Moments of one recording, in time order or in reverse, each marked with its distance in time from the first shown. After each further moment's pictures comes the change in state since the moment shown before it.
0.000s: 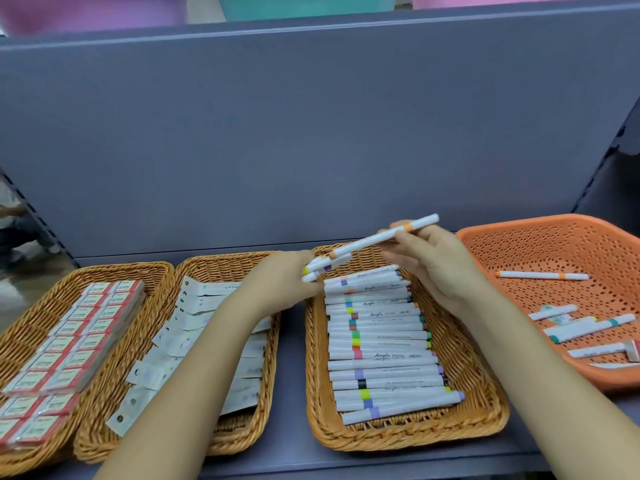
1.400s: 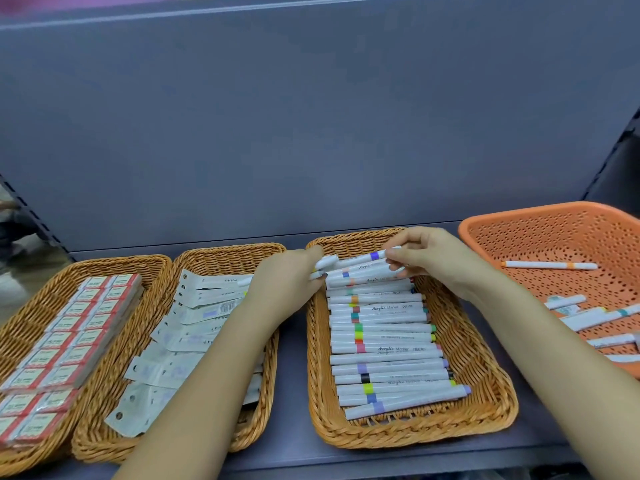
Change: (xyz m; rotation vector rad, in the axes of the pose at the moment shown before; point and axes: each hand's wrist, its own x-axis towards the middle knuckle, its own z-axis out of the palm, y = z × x) left_hand 0.004 -0.001 0.023 0.277 0.156 0.073; right_hand 0.017 0.009 -0.021 -0.499 -0.112 0.126
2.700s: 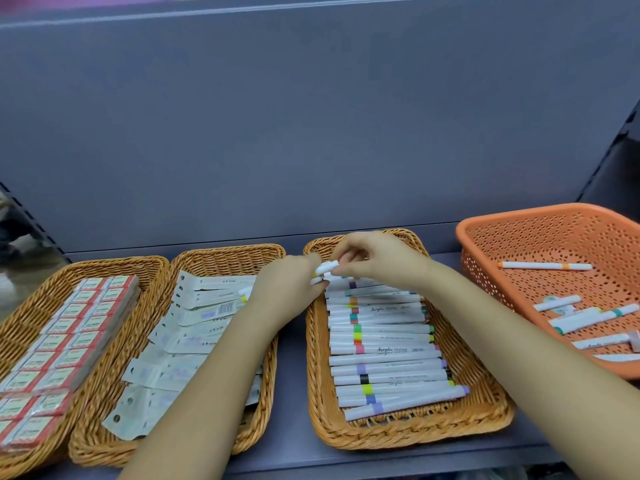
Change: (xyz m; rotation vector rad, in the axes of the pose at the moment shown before) left_hand 0.000 0.003 0.004 -0.025 -0.041 -0.018; right_hand 0.015 -0.021 0.045 -0.435 -0.207 -0.236
